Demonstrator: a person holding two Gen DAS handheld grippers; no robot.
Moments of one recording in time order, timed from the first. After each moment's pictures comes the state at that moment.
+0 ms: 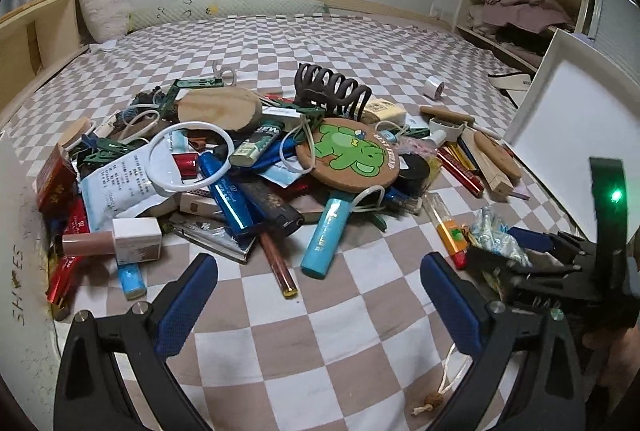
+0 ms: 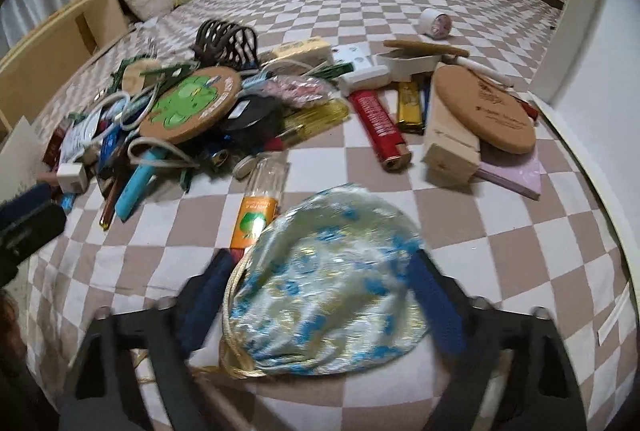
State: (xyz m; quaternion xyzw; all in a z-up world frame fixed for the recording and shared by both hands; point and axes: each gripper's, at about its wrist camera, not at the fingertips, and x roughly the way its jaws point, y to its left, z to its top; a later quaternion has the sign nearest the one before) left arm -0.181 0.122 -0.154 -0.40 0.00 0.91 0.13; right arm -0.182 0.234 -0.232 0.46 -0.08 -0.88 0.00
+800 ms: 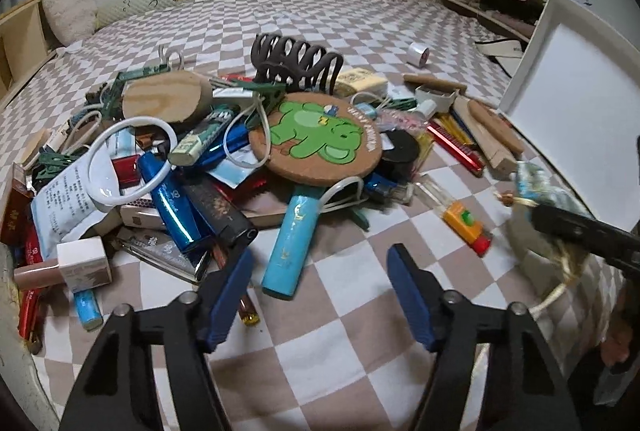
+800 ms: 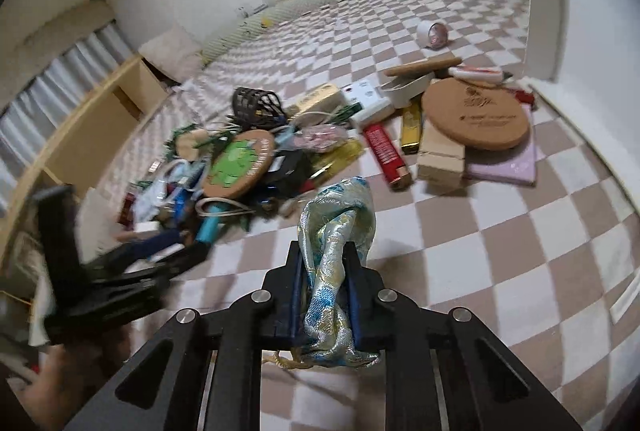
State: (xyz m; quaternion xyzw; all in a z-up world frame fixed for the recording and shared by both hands) left arm -0.213 0.152 -0.179 -0.44 0.03 0.88 0.17; right arm -0.158 0.267 -0.202 0.41 -0.22 -0.88 0.09
